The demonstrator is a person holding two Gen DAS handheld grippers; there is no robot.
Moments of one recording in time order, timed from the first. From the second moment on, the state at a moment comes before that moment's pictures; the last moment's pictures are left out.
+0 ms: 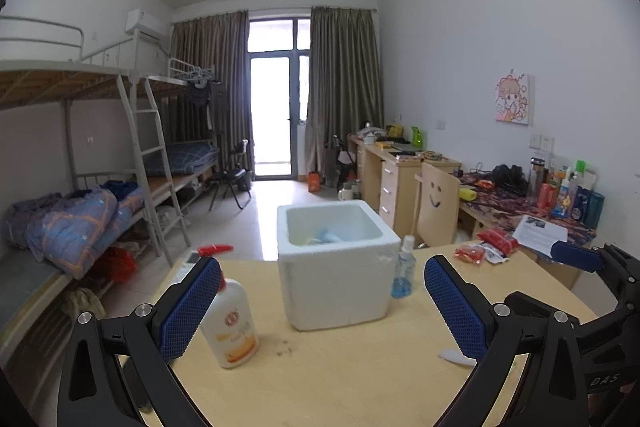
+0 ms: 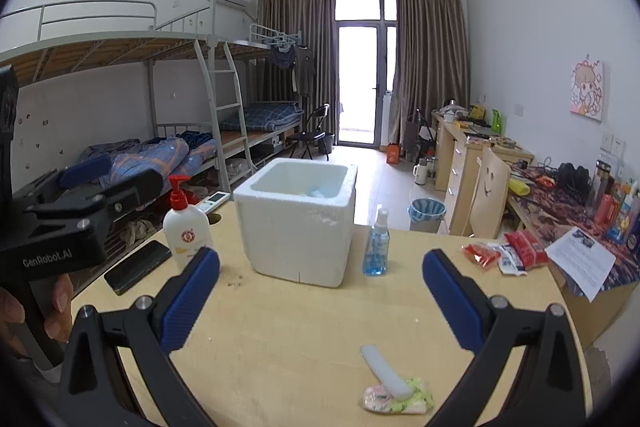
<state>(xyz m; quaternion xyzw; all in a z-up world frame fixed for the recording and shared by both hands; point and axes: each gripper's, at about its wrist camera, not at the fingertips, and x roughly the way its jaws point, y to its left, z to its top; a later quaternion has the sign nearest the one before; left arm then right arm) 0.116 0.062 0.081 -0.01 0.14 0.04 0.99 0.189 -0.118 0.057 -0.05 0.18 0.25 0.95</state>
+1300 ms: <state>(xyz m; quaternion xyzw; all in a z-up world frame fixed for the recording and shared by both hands) 0.074 0.020 -0.037 0.00 0.15 -0.05 0.99 0.171 -0.178 -0.064 -0.01 0.26 0.18 0.95</state>
